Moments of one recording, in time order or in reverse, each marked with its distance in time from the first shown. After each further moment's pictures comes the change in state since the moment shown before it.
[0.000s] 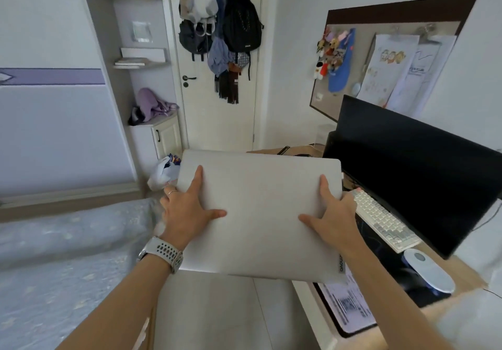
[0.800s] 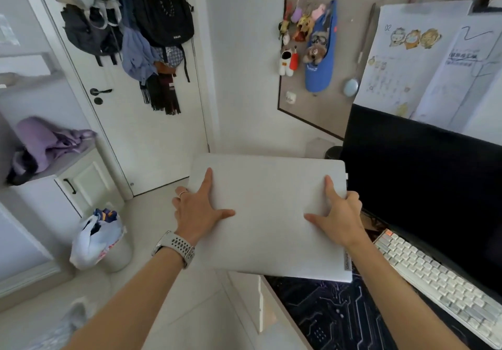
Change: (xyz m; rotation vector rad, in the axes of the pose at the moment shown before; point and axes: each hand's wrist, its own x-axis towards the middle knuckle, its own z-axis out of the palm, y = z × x) left_hand 0.458 0.092 0.201 -0.008 -0.260 0.268; right_hand 0.402 0.038 0.103 -0.053 0.135 0.329
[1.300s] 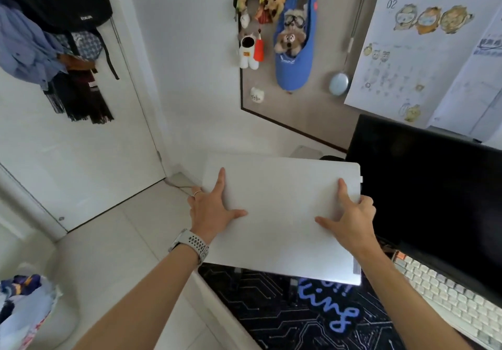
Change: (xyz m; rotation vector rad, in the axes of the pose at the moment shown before) left_hand 0.238 0.054 0.117 -0.012 -0.204 0.244; right_hand 0.172 0.019 0.050 -0.059 0.208 0.269
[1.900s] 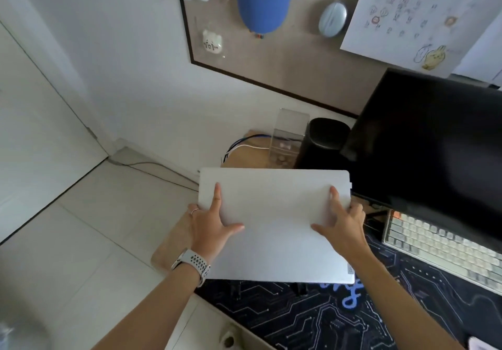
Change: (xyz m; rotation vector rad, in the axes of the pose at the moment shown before) left_hand 0.062 -0.053 0.104 0.021 -0.280 0.146; right_hand 0.020 0.045 0.102 -0.053 -0.084 0.314
